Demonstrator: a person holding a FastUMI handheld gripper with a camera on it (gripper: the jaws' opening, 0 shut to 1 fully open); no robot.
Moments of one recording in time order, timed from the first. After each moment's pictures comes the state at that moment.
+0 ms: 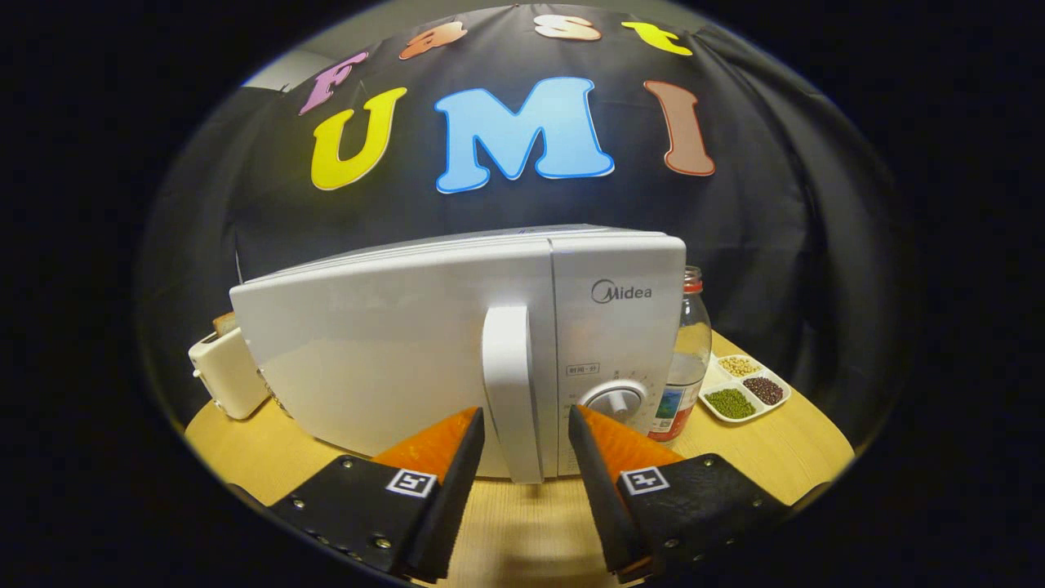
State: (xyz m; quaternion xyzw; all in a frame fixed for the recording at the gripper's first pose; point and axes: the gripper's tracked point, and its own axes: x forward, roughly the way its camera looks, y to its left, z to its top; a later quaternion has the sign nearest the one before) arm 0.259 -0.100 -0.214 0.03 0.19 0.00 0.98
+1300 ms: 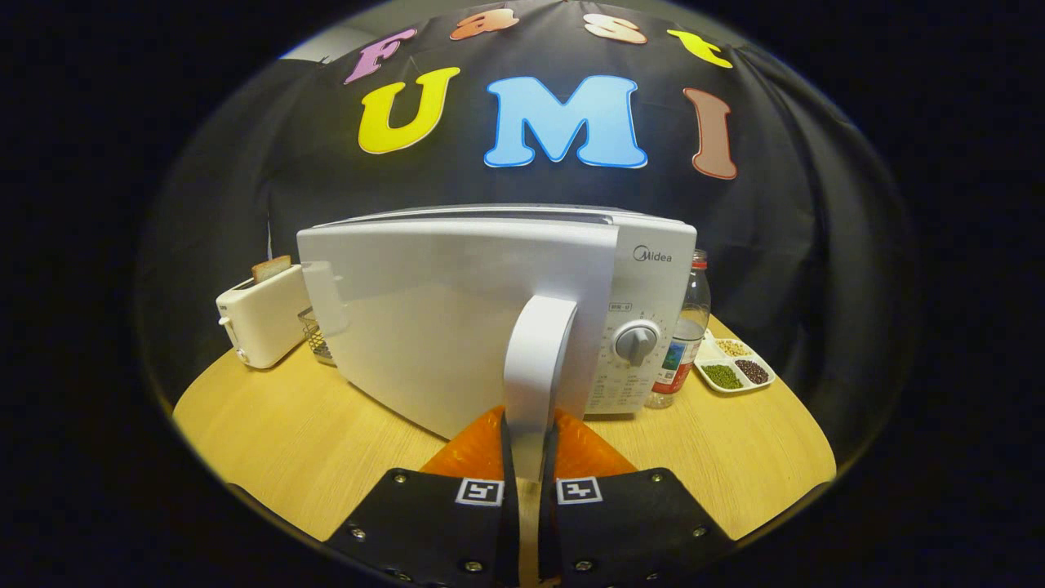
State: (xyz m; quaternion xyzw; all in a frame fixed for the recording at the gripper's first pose) arm 0.166 -0.059 -0.217 -0.03 0.24 0.03 0.97
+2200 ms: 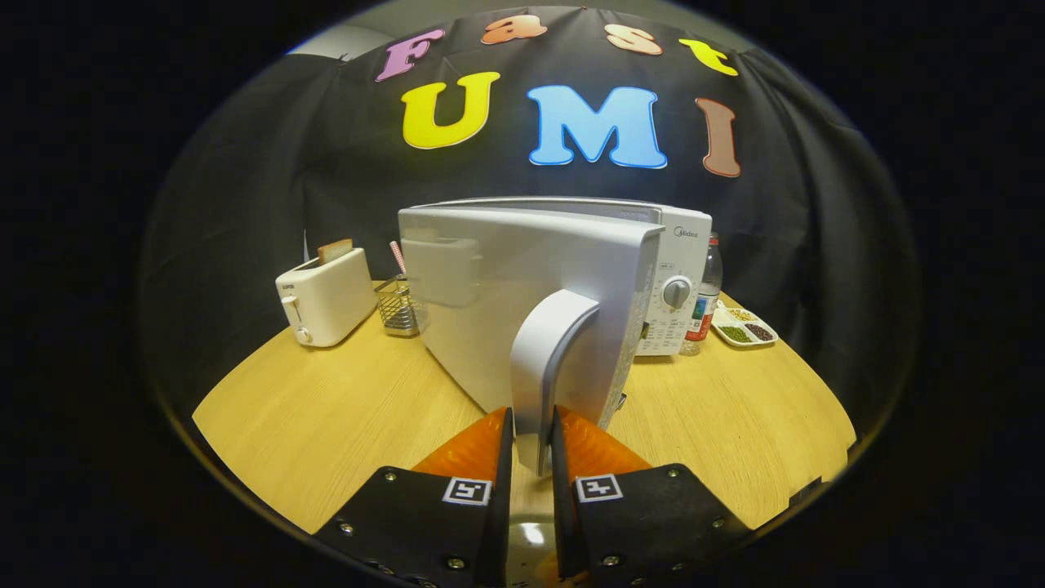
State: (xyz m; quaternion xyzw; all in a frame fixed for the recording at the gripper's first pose) arm 0.056 0.035 -0.216 -0.02 0.25 0.04 0.97
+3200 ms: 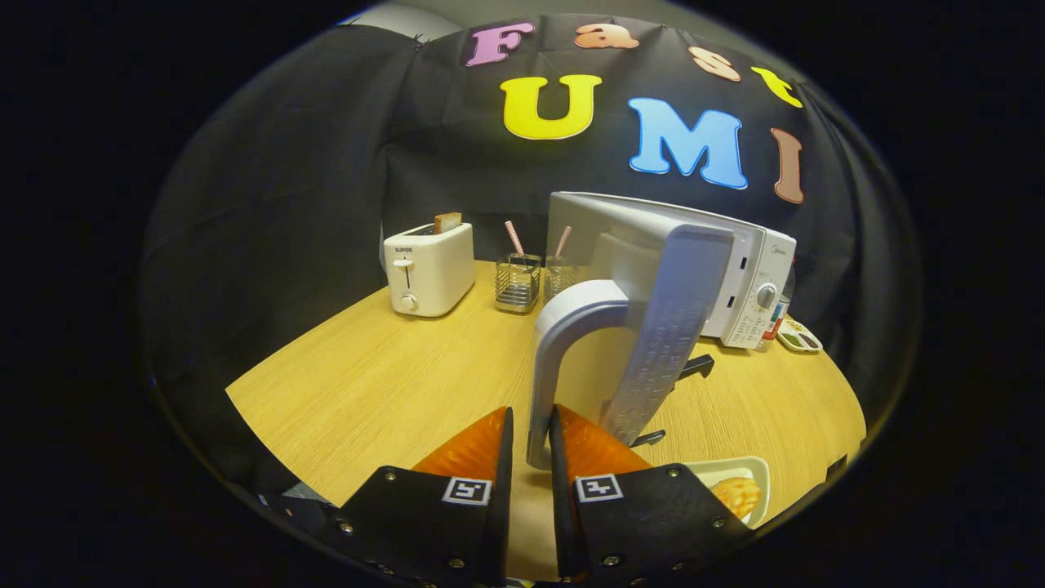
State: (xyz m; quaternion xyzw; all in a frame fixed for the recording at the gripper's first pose) arm -0.016 0.182 -0.225 -0.06 0.25 0.12 0.96
